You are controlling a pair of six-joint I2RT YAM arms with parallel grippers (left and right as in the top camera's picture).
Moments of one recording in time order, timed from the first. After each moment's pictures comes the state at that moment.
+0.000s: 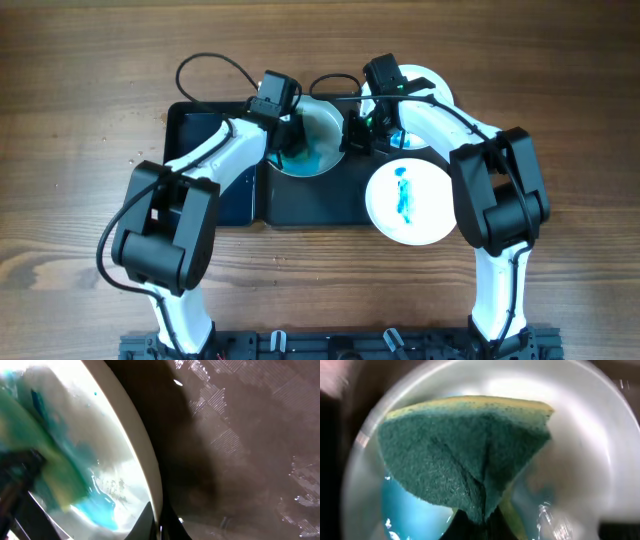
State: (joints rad) left arm -0.36 1.97 1.24 -0.39 0.01 -0.44; right arm 0.36 2.20 1.53 -0.69 -0.50 0.51
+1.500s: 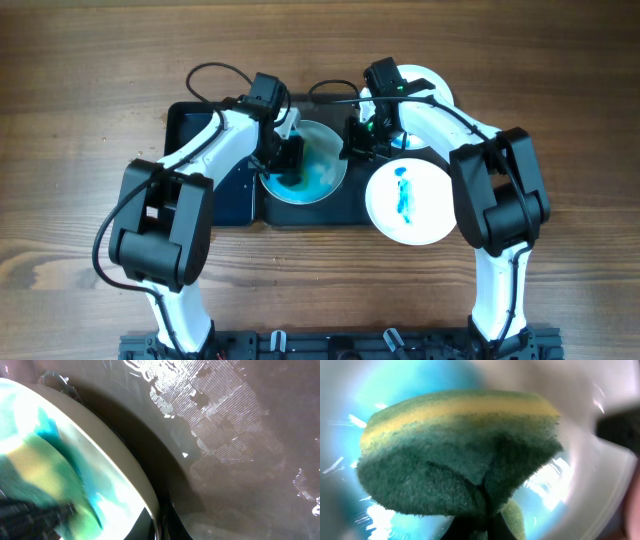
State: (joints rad) left arm -0.32 1.98 1.29 -0.75 0.34 -0.17; right arm 0.36 2.20 1.52 -0.74 -0.53 0.46
